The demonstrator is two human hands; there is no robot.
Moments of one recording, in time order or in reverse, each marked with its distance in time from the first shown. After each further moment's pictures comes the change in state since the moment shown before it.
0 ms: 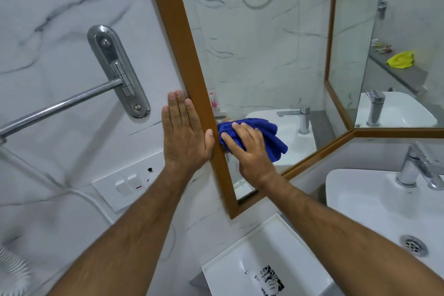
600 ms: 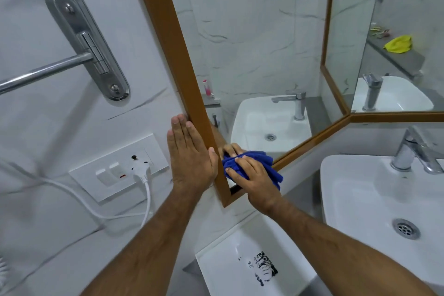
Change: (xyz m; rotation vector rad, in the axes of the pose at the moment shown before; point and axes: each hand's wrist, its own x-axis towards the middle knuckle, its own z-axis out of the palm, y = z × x) left_hand -0.075 0.047 0.029 -0.067 -0.260 -0.125; right_hand -0.109 0.006 0.019 0.080 -0.356 0.055
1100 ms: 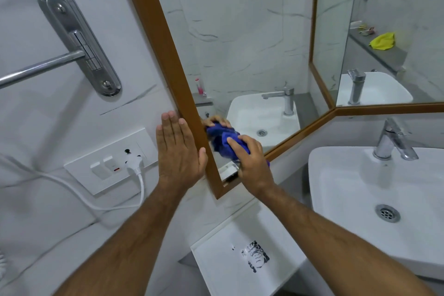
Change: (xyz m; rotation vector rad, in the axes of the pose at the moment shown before) left_hand -0.007 -0.016 -0.013 0.035 -0.012 0.127; right_hand 0.018 -0.023 -0.050 0.185 0.220 0.251
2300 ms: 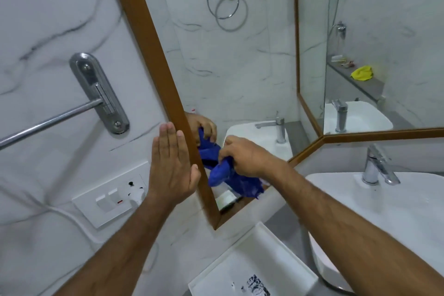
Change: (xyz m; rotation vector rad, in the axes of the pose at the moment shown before) left_hand 0.030 -0.020 -0.048 -0.058 0.122 0.189; right_hand 0.103 -0.048 -0.101 -0.123 -0.576 -0.083
